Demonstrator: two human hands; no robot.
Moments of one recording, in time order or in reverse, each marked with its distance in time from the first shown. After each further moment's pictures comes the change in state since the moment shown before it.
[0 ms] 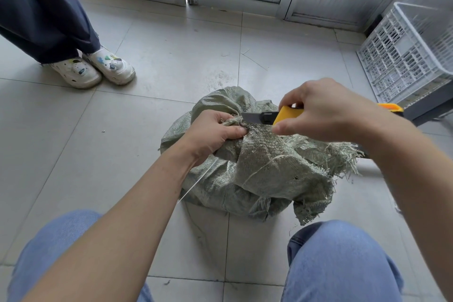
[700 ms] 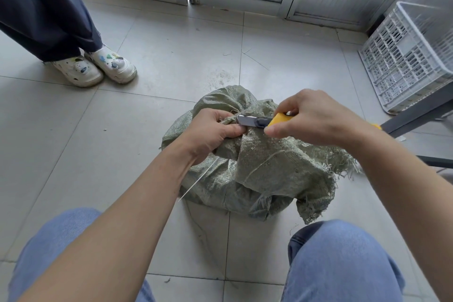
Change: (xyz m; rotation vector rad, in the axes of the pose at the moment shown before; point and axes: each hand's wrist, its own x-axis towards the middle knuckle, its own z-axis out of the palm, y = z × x) left_hand 0.003 -0.006 -0.004 -0.009 0.012 0.010; right_hand 0.008 0.005 0.023 0.207 -0.024 0.036
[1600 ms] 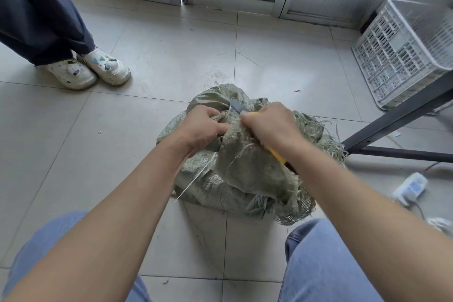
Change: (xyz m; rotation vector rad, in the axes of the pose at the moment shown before) left_hand 0.017 -0.001 -0.003 0.321 0.116 -0.063; right_hand 0.035 -0.005 0.056 0.391 0.157 0.248
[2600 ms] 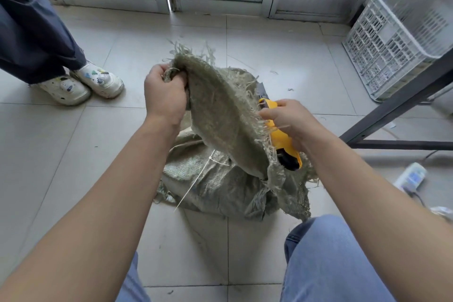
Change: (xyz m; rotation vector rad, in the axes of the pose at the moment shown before) left_hand 0.018 0.045 -0.028 -0.388 0.550 0.325; right_hand 0.025 0.032 -0.034 0.381 -0.012 0.128
